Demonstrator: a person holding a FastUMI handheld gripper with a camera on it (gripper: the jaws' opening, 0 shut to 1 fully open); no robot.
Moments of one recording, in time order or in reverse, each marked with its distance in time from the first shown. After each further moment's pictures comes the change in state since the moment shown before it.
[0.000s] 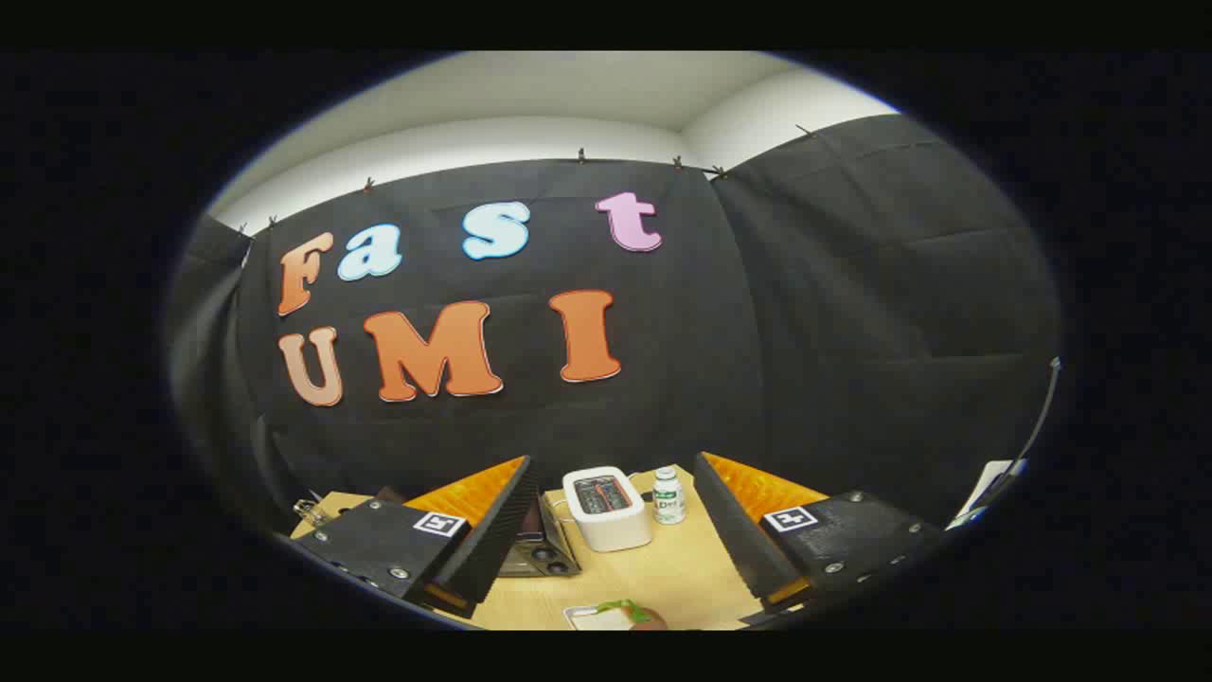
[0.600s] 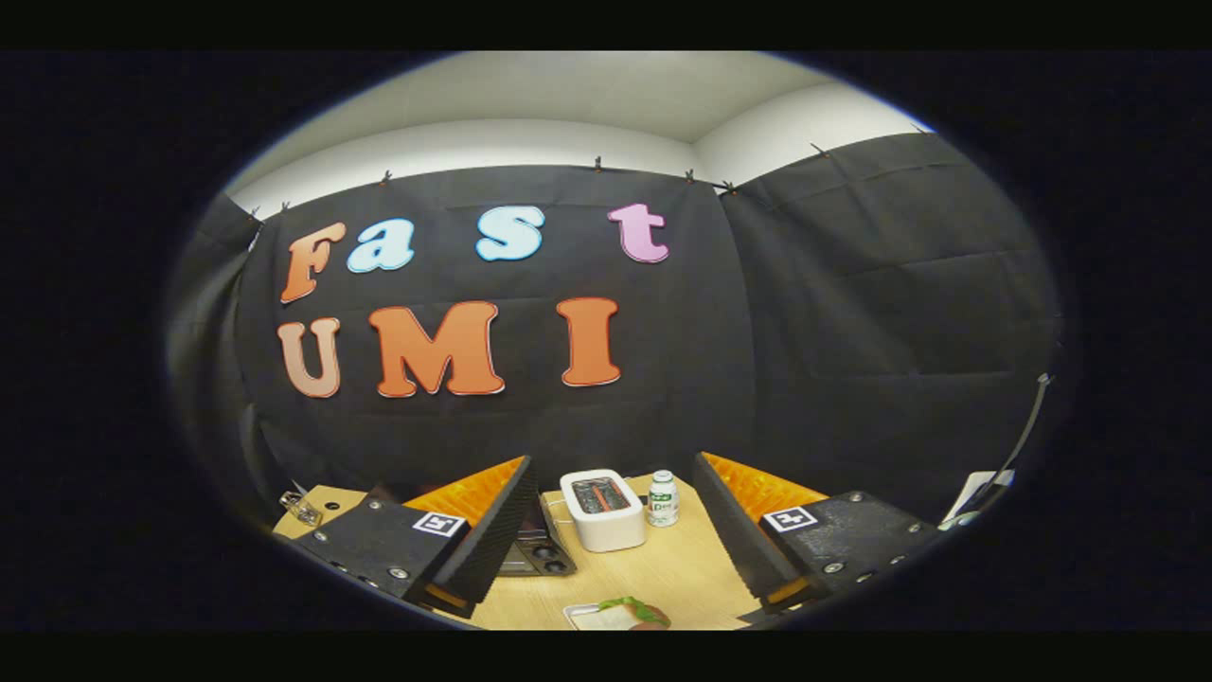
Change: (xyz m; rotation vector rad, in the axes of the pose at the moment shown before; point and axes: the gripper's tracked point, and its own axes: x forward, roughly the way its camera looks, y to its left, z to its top) arm -0.018 0.022 0.006 -0.049 -0.036 -0.003
